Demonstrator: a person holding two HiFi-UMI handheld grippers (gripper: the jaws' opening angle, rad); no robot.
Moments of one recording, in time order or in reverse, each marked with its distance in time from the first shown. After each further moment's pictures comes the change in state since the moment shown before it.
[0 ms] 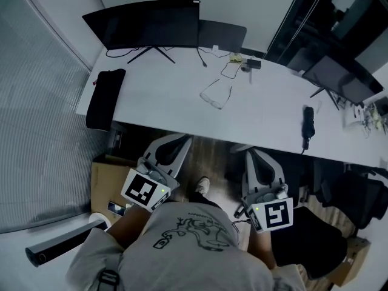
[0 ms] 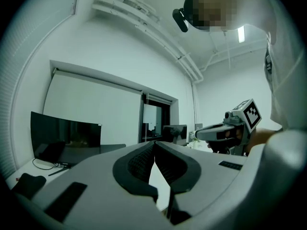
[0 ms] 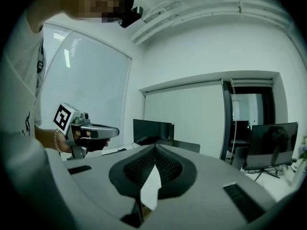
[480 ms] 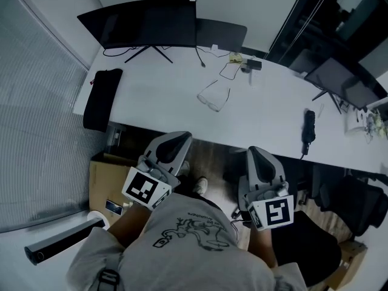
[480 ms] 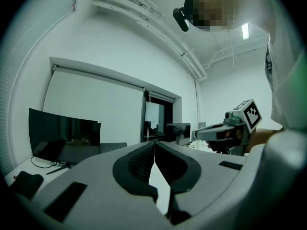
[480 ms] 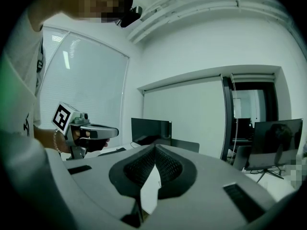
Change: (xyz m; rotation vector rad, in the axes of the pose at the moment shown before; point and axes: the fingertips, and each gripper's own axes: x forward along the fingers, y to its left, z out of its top) left arm 0.051 0.010 -0.010 -0.012 0.029 0.030; right arm 0.028 -0.047 -0.010 0.015 0.002 0.031
